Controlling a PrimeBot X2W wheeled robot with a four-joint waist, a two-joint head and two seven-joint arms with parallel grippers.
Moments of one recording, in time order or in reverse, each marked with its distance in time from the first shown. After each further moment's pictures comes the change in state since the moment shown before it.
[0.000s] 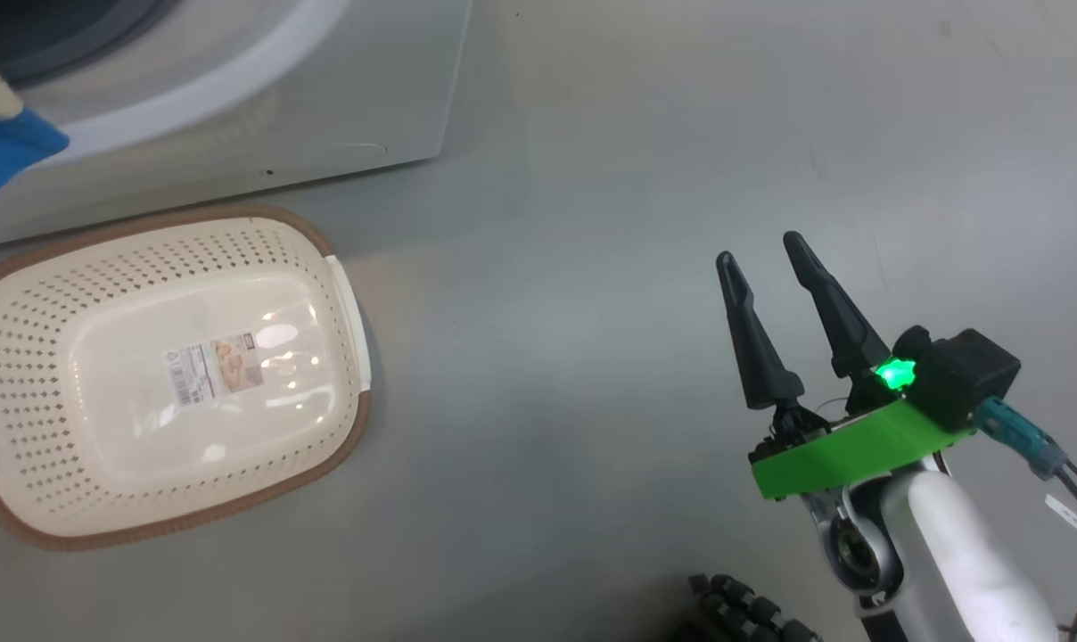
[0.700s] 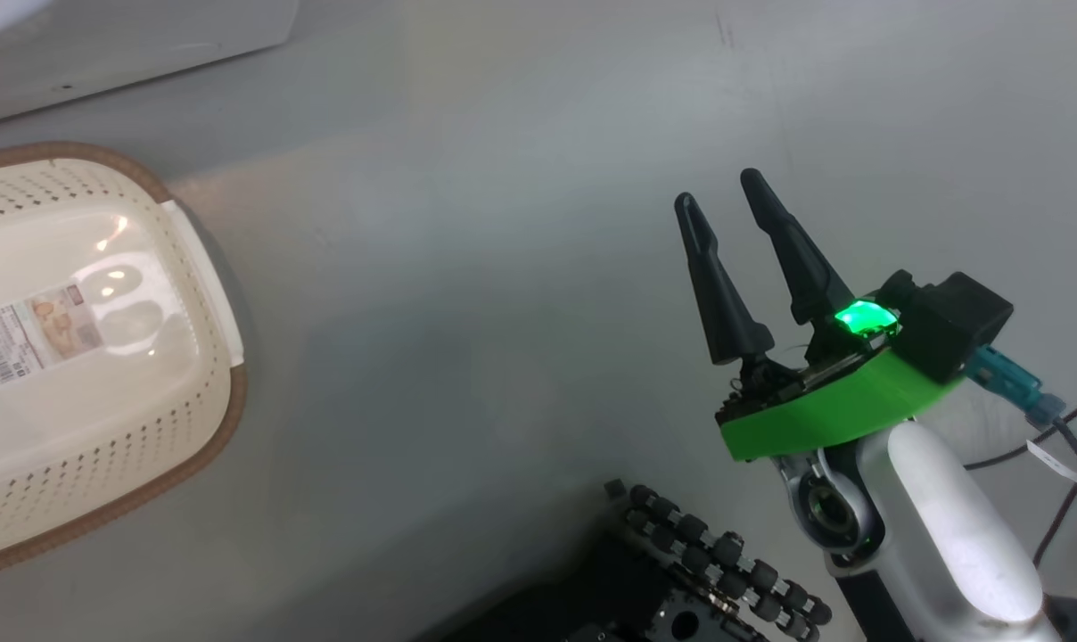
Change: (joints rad) left arm -0.336 0.159 0.023 0.012 0.240 0.038 -0.378; right arm -0.105 0.001 0.085 -0.033 0.116 0.000 -0.002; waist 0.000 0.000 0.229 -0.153
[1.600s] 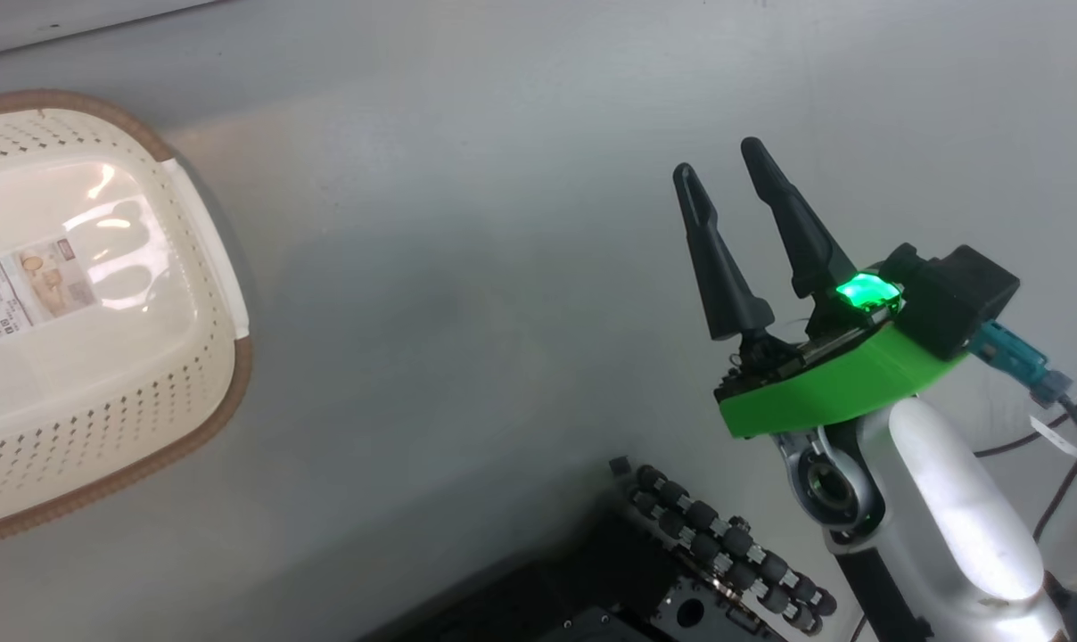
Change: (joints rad) left arm -0.183 -0.035 -0.056 0.240 0.043 -0.054 -0.147; right arm -0.054 0.001 0.006 0.007 0.003 0.000 -0.001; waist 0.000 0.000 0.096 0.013
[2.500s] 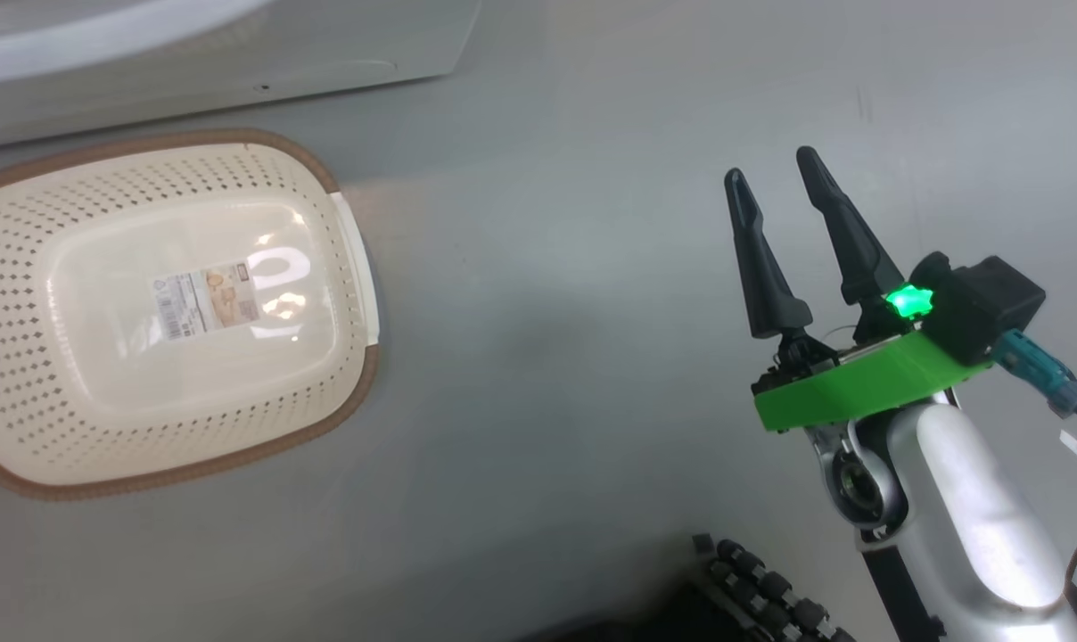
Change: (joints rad) left arm 0.474 -0.154 0.021 -0.251 -0.123 0.191 -0.110; right arm 0.021 -0.001 -0.091 0.046 -0.107 0.000 0.000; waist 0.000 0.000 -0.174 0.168
